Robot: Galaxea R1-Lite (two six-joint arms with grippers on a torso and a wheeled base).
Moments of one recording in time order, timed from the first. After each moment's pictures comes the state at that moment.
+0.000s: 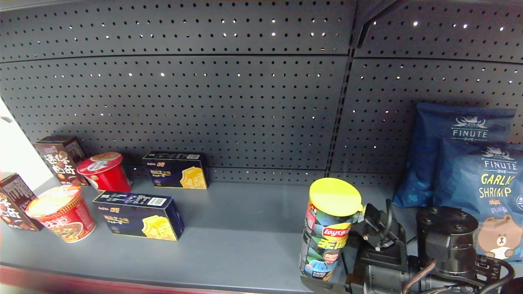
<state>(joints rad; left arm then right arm) -0.06 0.14 -0.39 0.30 0.10 -0.04 0.71 1.72 -0.34 -1.05 0.32 -0.05</state>
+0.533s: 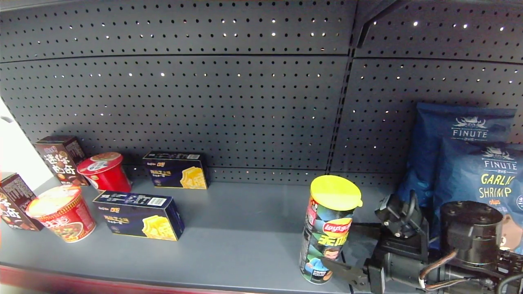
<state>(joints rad) -0.06 0.12 -0.37 0.30 0.10 -0.04 0.60 1.65 -0.30 -1.04 0.28 -0.05</state>
